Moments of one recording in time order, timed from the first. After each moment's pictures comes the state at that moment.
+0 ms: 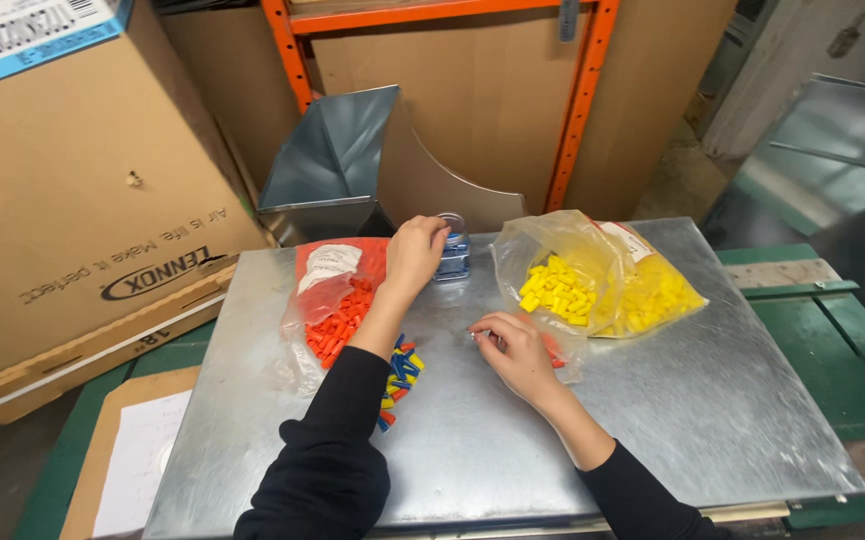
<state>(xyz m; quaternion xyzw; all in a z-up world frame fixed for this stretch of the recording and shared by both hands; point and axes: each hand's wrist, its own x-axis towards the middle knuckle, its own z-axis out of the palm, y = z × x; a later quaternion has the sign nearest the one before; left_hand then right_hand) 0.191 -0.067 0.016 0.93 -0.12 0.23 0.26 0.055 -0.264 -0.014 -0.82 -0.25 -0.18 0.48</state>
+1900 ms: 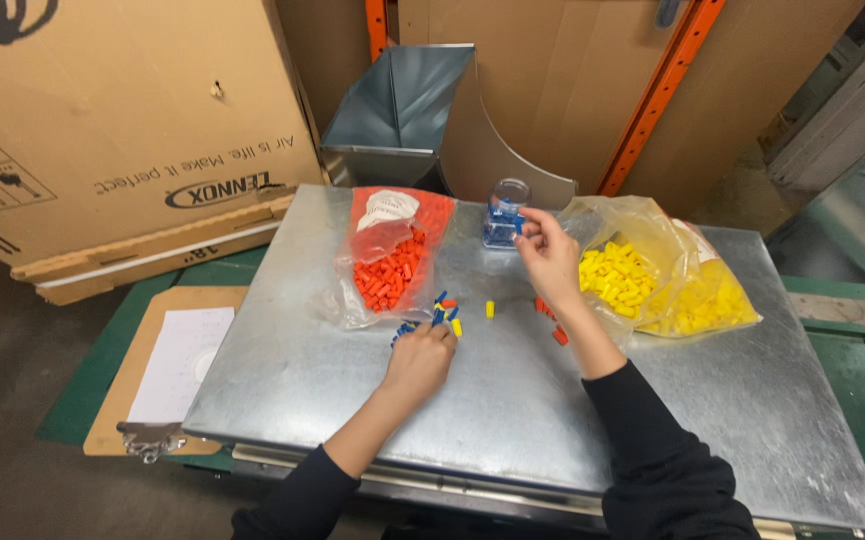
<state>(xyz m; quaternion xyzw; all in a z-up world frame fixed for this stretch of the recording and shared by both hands) -0.007 -0.035 -0.103 0.96 -0.17 0.21 0.05 0.115 -0.225 0.028 -0.80 -0.20 -0.17 0.54</state>
